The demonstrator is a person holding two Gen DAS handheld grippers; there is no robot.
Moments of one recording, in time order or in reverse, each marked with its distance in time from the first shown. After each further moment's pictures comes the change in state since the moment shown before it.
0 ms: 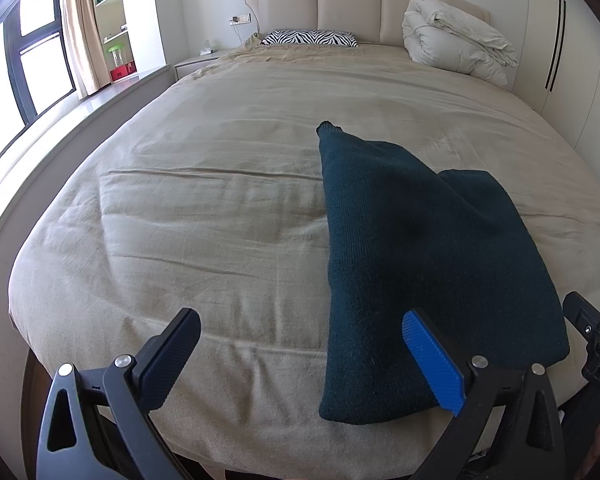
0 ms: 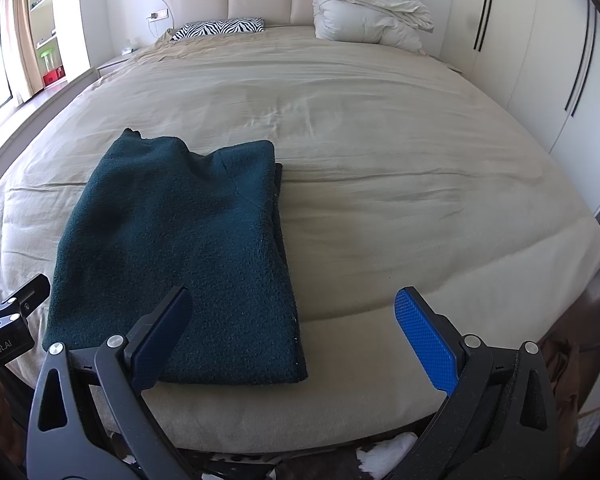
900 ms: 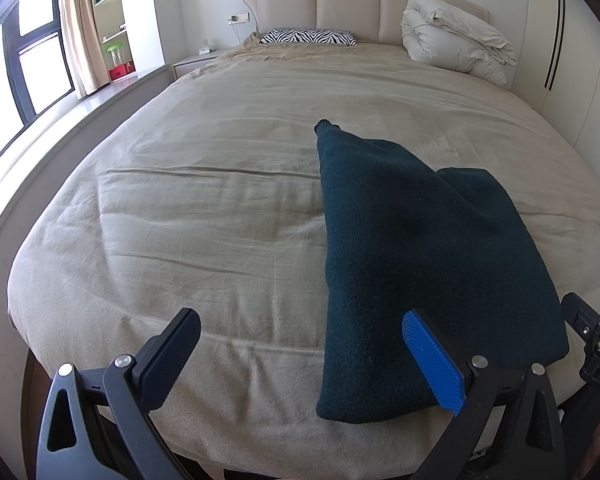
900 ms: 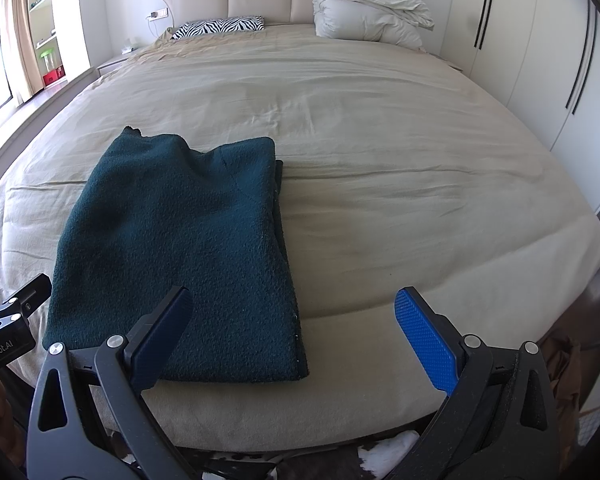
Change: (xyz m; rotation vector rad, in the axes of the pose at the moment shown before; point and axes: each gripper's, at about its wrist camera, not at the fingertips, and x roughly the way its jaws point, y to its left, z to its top) left arm 0.002 -0.001 0.000 0.003 0.003 -0.004; right arm 0.001 0.001 -0.003 0.007 0.005 0.002
